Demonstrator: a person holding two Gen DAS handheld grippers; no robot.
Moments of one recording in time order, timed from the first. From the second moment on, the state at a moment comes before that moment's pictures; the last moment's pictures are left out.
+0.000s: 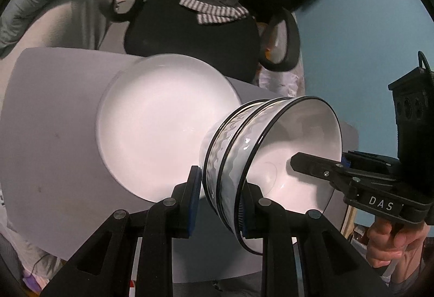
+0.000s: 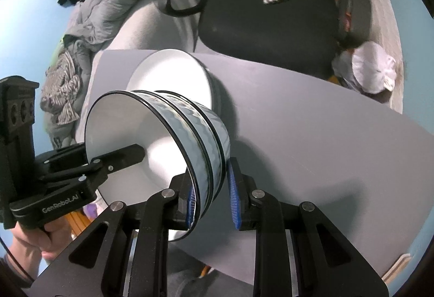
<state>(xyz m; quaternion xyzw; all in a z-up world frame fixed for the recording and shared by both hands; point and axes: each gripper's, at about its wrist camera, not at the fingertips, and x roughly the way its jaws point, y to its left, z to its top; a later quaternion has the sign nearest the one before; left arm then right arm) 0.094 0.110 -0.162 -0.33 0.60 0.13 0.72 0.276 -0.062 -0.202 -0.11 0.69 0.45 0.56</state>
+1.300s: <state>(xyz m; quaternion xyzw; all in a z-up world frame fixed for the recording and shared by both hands) 0.074 0.188 -0.177 -0.30 0.58 0.15 0.74 0.239 0.016 -0.215 -0.14 0.68 0.38 0.60</state>
